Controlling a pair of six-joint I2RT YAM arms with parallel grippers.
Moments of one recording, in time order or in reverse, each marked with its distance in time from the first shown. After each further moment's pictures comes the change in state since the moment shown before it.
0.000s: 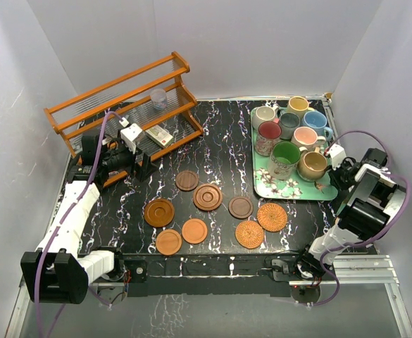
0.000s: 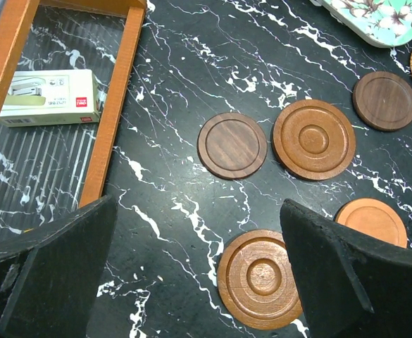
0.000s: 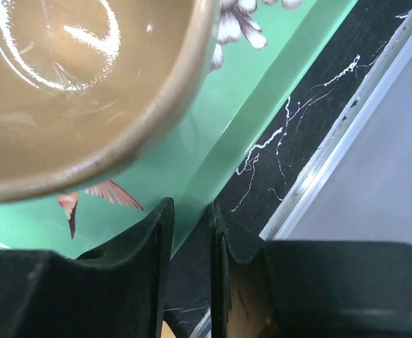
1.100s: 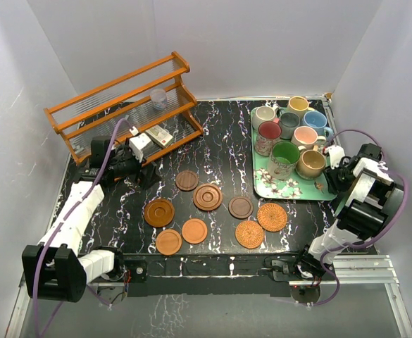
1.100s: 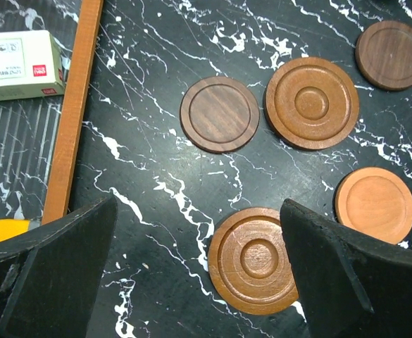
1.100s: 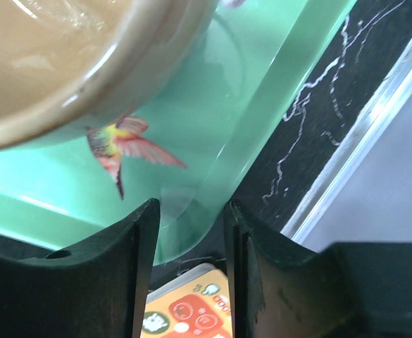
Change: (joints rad) left arm -0.050 0.014 -0.064 -0.024 -0.029 0.063; right arm 0.079 -0.018 0.075 -0.171 0.198 0.189
